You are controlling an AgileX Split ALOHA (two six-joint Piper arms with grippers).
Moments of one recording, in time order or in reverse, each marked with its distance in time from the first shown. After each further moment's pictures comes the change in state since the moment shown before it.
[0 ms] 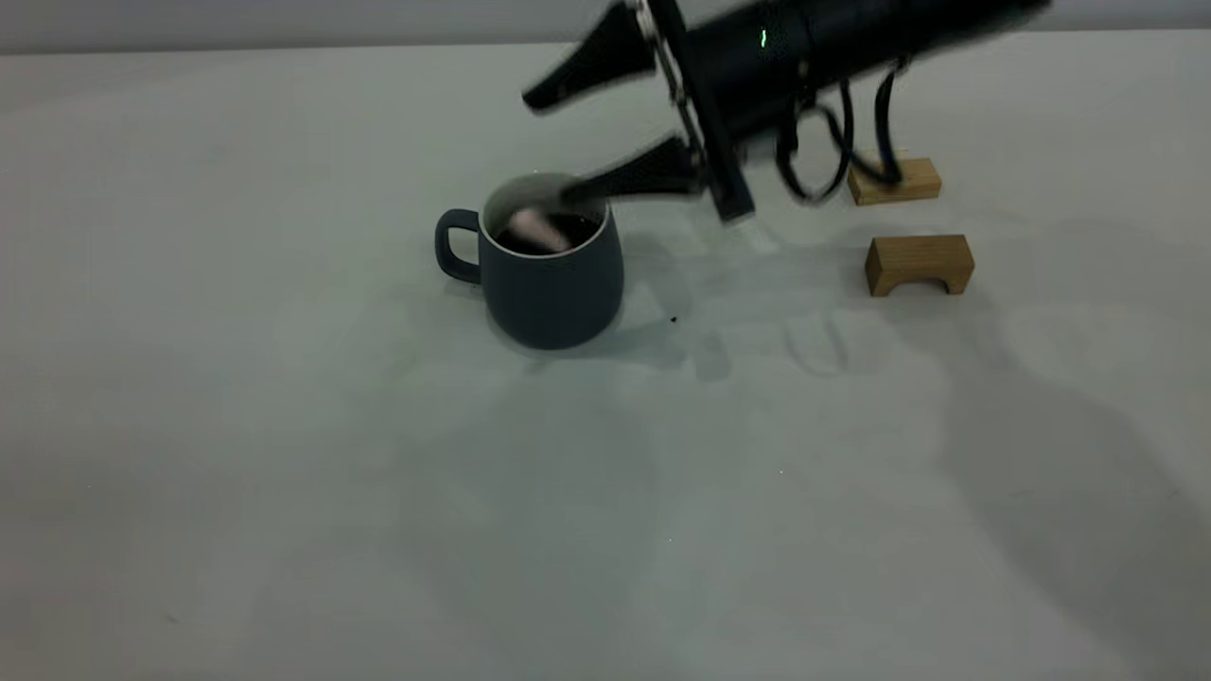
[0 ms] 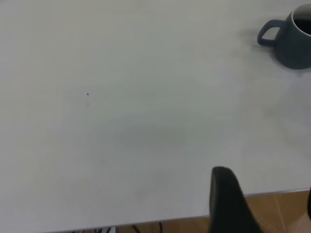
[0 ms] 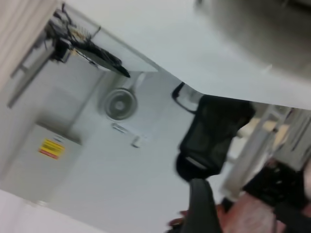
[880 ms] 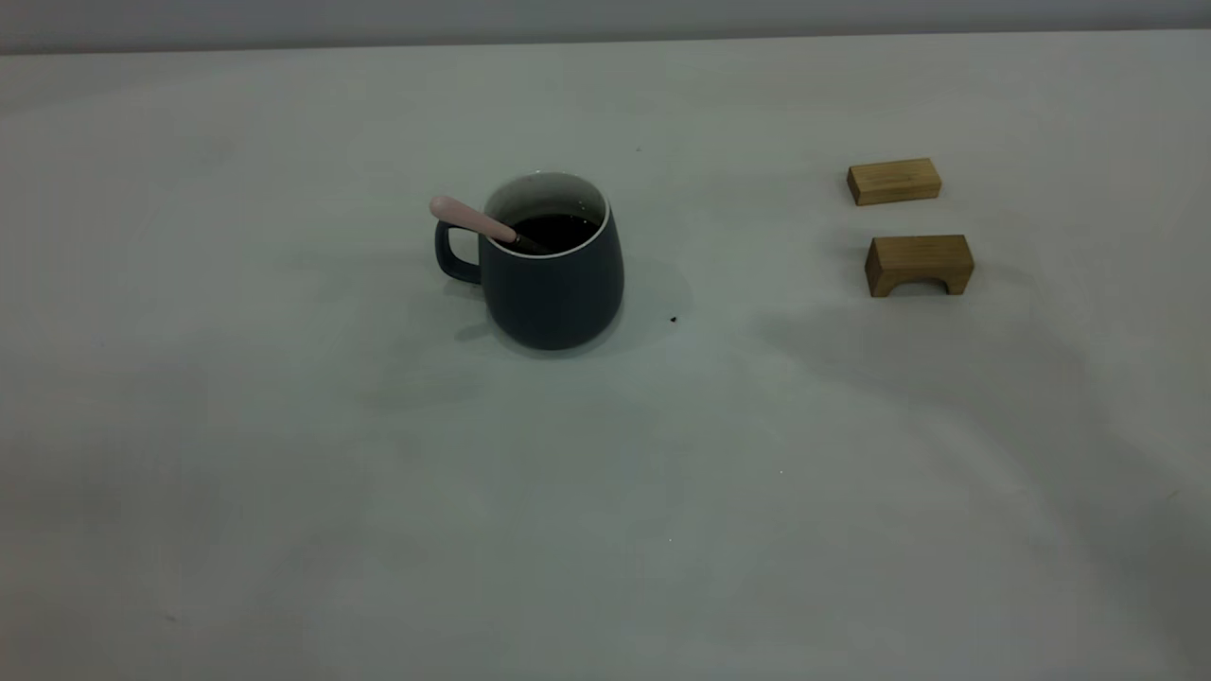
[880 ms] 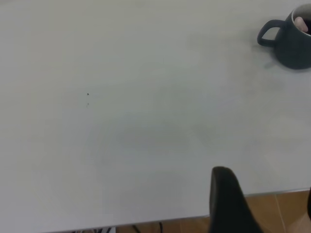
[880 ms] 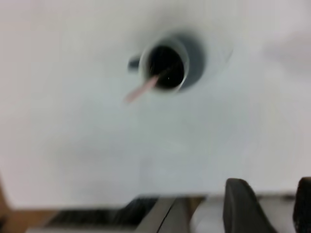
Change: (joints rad) left arm 0.000 0.000 0.000 0.000 0.000 0.000; right arm -0.003 -0.947 0.001 -1.150 0.075 0.432
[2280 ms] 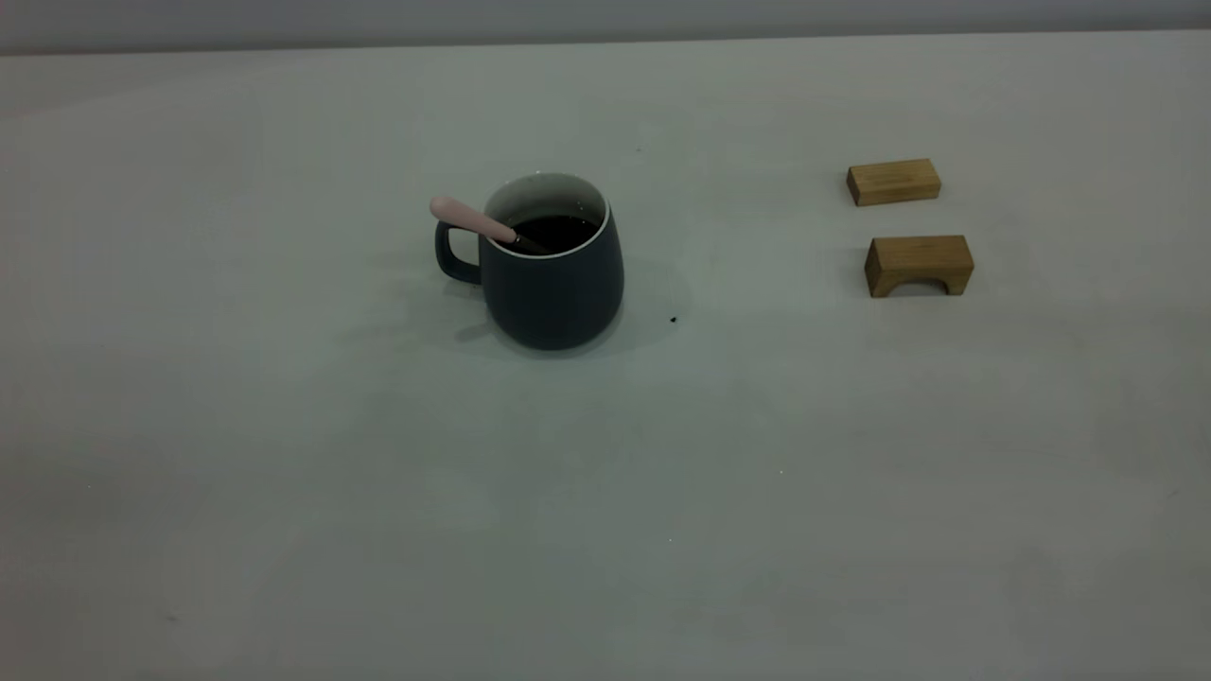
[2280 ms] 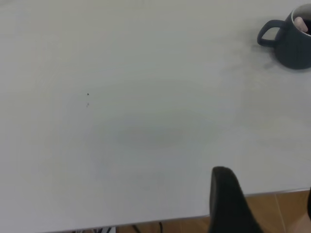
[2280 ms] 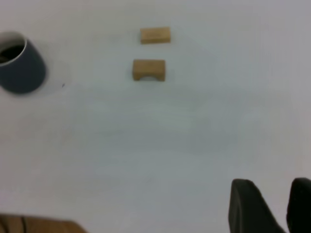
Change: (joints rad) left arm 0.000 0.000 0.000 0.000 0.000 0.000; right arm -0.215 -1.543 1.137 -0.283 -0.085 -0.505
